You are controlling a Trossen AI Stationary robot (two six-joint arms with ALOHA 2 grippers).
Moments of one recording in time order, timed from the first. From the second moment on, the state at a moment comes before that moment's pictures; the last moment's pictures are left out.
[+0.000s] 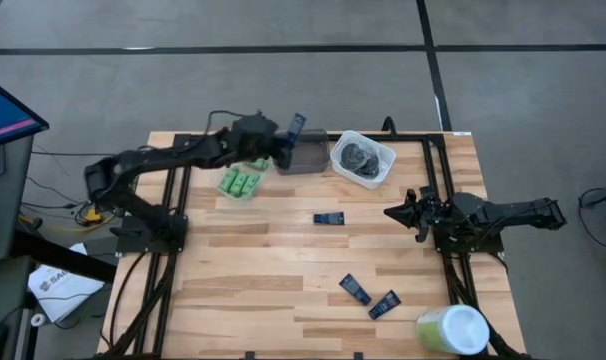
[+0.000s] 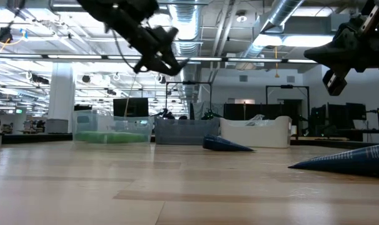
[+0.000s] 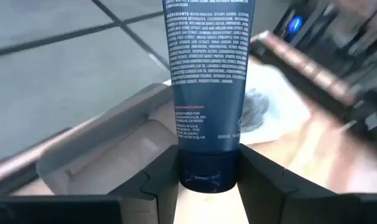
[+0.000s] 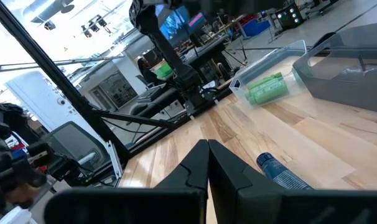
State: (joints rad) left arm 0.45 1.47 1.06 -0.11 -0.15 -0.38; right arm 0.10 0.03 0.01 0.04 0.18 0.58
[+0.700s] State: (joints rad) left arm 0.48 1.87 1.31 -0.32 -0.13 0.02; right arm 0.10 0.03 0.01 0.04 0.18 0.58
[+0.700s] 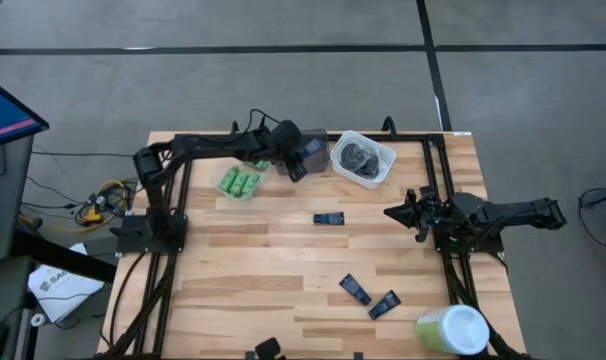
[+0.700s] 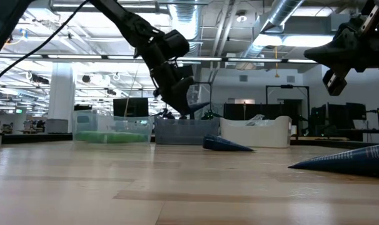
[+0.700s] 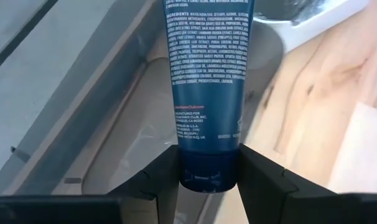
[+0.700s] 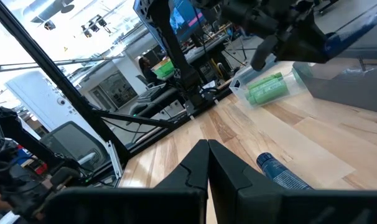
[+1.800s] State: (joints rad) left arm 0.56 1.93 1.31 -0.39 -0.10 0.01; right arm 0.10 0.03 0.01 0.04 0.18 0.58
